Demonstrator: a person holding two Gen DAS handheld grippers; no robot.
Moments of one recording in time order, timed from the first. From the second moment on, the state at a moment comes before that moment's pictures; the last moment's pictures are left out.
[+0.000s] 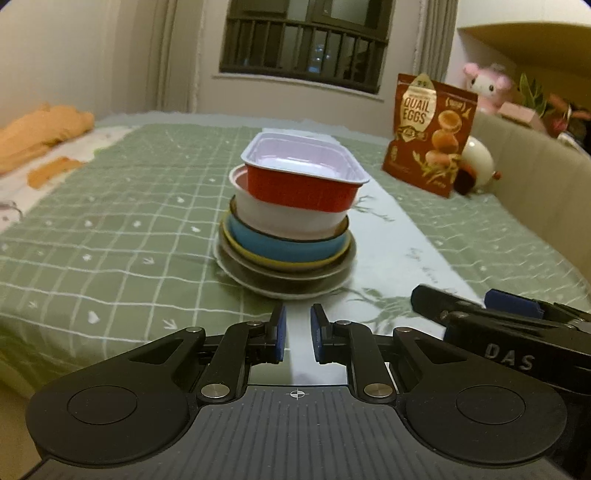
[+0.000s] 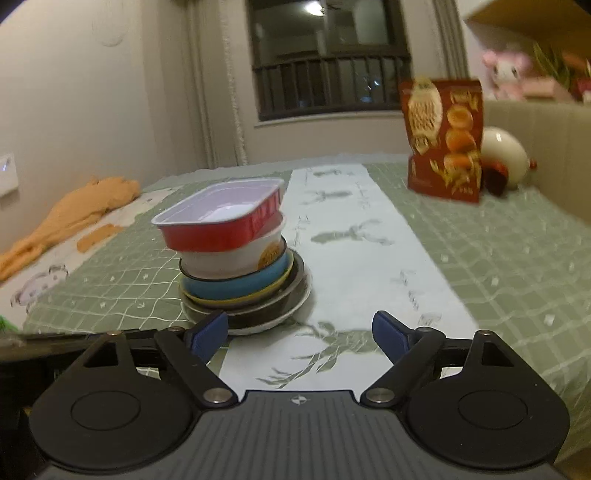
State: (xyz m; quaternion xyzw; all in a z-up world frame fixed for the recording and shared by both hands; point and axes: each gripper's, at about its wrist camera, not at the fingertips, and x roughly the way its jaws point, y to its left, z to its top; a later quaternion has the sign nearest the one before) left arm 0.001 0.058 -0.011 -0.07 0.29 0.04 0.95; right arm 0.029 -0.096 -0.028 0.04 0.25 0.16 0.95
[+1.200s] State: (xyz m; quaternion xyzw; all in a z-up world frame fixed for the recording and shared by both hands) left arm 0.006 0.054 -0.018 -0.05 0.31 0.06 0.95; right arm 0.039 -0.087 -0.049 0.01 0.28 0.16 0.95
